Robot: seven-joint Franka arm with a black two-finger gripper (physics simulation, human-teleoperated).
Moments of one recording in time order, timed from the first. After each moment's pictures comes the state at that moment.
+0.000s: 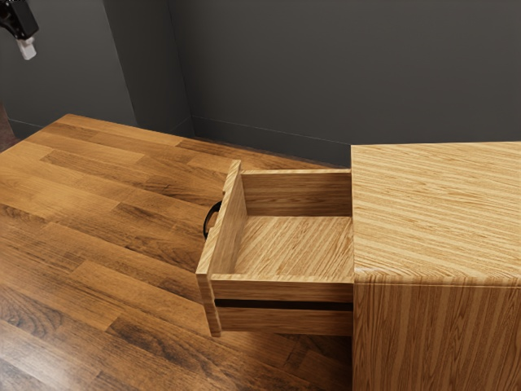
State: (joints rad) arm -0.61 -0.09 0.84 -1.21 0.17 1.30 0.23
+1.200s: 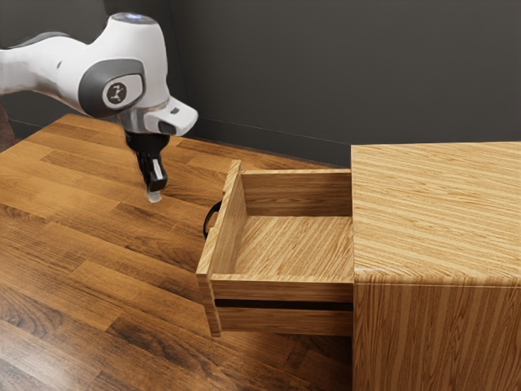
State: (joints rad) arm -0.86 -0.09 0.78 -1.89 0.20 1.75 0.44
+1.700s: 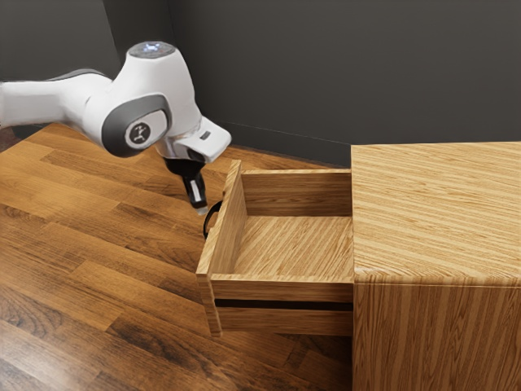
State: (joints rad) arm -0.98 -0.10 0.78 -2.04 0.15 2.10 0.54
